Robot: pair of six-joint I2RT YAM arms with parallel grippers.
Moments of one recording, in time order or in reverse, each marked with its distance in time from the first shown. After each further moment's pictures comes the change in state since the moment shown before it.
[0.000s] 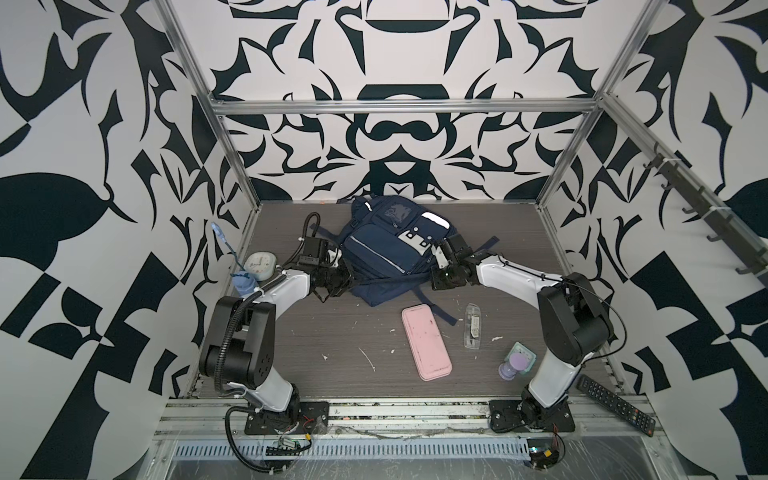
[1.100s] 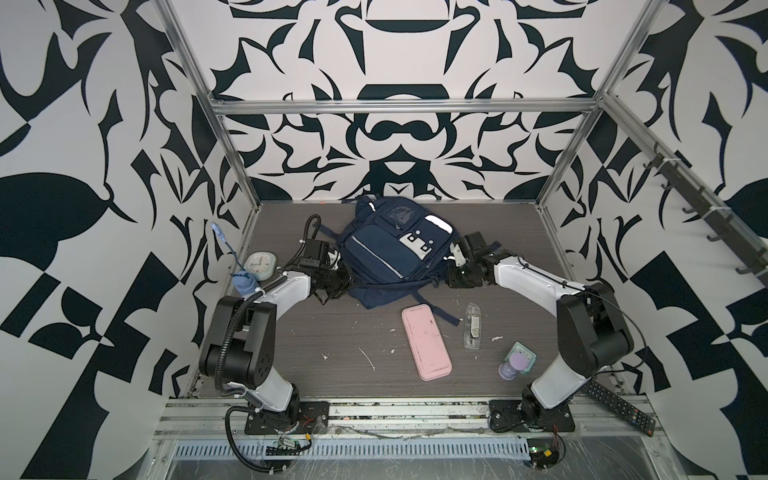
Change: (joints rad) left arm -0.019 0.010 -0.019 0.008 -0.047 0.005; right arm -0.073 -0.128 -0.057 -0.063 0.008 0.018
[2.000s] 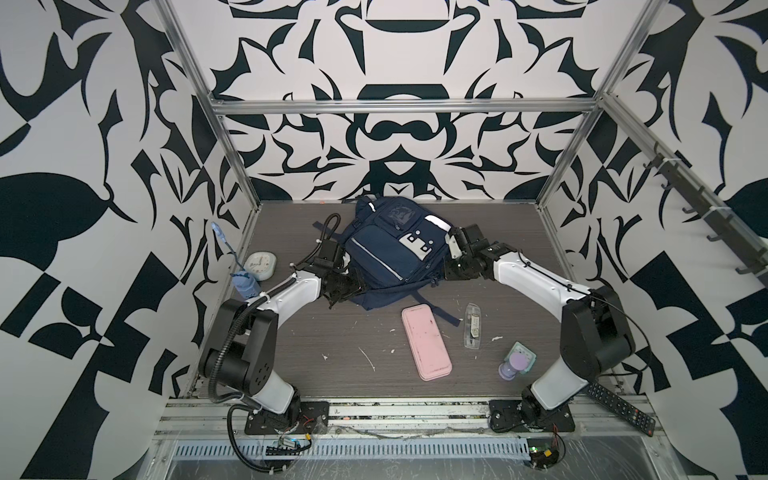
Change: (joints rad) left arm -0.119 -0.052 0.064 -0.184 -0.238 0.174; right arm 0.042 0.017 0.107 -0.028 0.011 0.004
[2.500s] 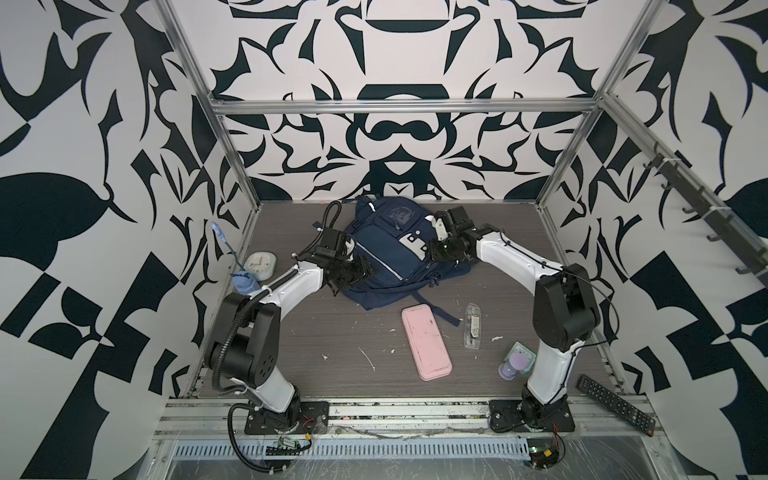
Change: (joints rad) left arm -0.003 0.090 0.091 0.097 0.123 -0.082; right arm -0.016 0.244 0.302 -0.046 -0.046 -0.030
